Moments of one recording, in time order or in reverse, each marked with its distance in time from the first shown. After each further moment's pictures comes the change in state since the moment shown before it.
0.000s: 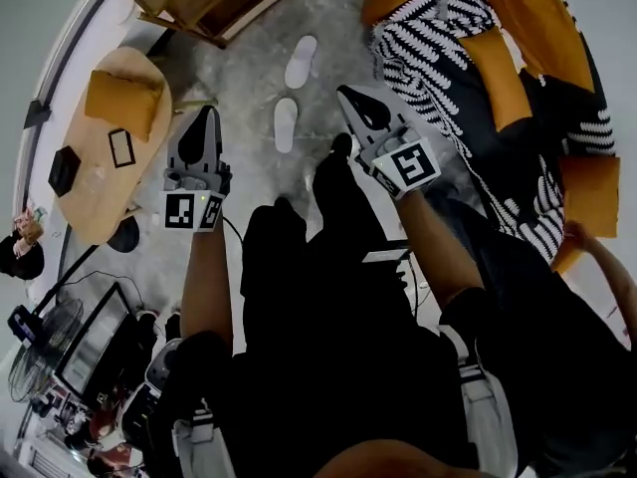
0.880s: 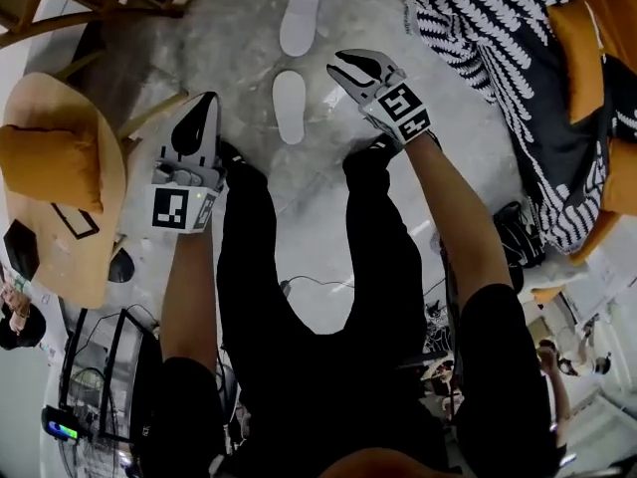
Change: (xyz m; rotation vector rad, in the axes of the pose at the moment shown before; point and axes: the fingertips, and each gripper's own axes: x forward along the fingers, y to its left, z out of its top) left arm 0.075 0.107 -0.321 -0.060 0.218 -0.259; right arm 0.162 -0.079 -0.404 -0.010 0.538 0.045
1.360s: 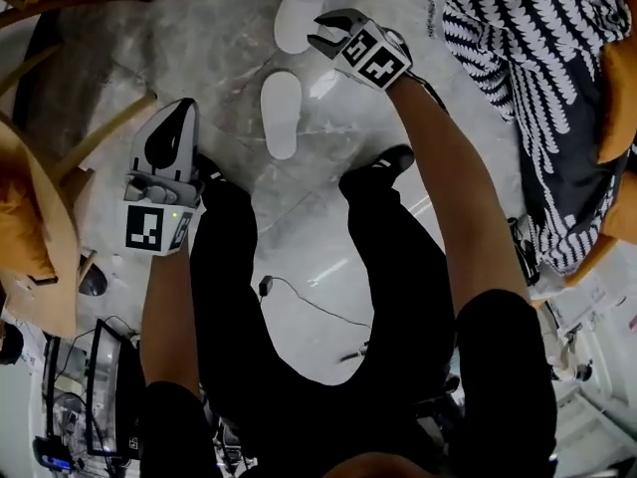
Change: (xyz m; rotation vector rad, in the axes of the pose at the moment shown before) left arm 0.023 0.038 -0.133 -0.010 0.055 -0.002; right arm 0.169 -0.063 -0.119 -0.220 0.332 0.123
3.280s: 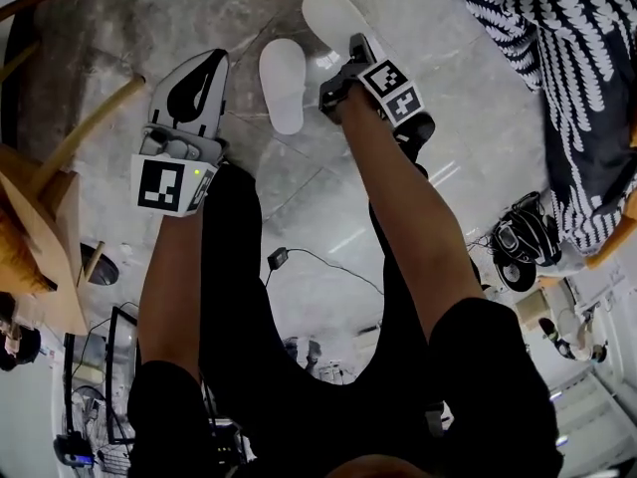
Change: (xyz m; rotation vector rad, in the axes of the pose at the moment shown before) left arm 0.053 -0.040 -0.045 0.003 0.018 -0.123; right arm -0.021 0.038 -0.167 1.822 -0.611 -0.598
